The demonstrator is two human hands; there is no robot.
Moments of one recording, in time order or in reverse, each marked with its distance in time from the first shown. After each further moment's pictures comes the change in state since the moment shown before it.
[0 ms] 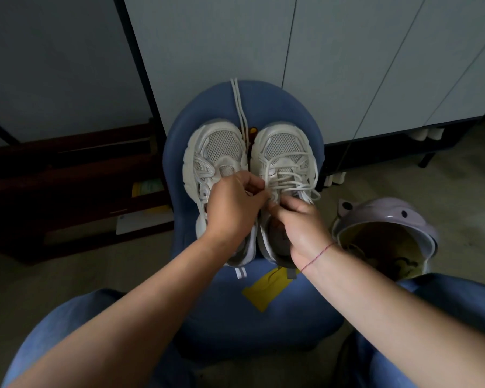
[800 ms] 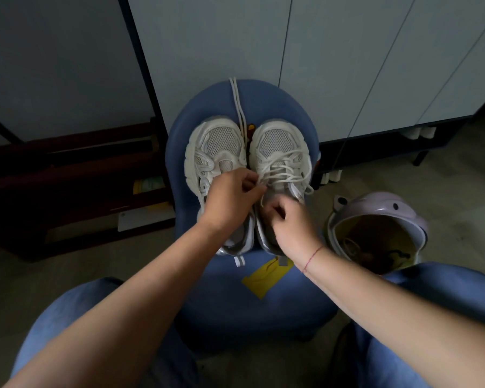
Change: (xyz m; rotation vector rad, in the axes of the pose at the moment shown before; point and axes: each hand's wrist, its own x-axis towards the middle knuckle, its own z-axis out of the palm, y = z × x) left_hand 0.000 -0.007 -0.009 0.114 -0.109 0.127; right_hand -0.016 0.002 -0.010 -0.740 -0.026 -0.253
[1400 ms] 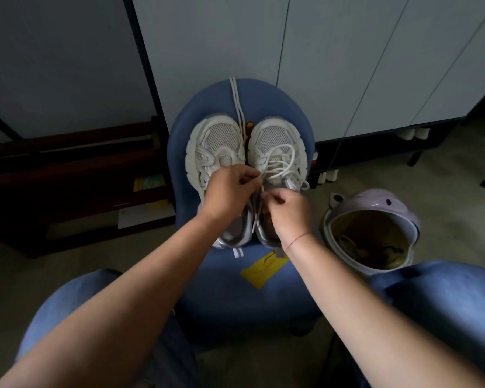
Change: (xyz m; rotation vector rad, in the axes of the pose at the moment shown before) left_hand -0.002 -0.001 0.000 -0.074 0.020 -0.035; right_hand 0.009 0.006 0.011 0.199 0.152 0.094
